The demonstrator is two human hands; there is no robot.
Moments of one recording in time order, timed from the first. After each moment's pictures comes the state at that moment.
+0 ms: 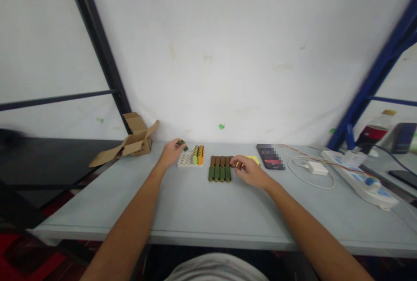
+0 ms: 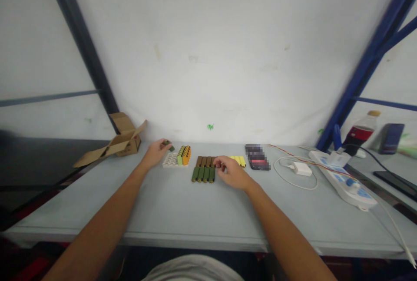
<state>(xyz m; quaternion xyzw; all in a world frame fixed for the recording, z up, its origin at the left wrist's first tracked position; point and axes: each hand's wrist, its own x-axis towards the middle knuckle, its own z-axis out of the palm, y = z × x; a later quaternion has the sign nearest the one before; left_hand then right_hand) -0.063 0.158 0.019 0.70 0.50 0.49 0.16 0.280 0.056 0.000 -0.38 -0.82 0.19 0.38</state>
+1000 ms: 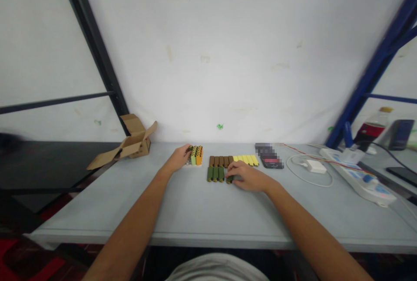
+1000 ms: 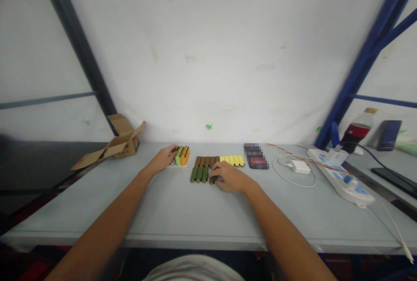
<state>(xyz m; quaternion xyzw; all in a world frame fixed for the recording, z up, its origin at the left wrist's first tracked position) -0.041 0.158 0.000 0.81 0.49 0.31 0.12 0.284 0.048 0.005 -0.34 -0.91 0.12 0.20</state>
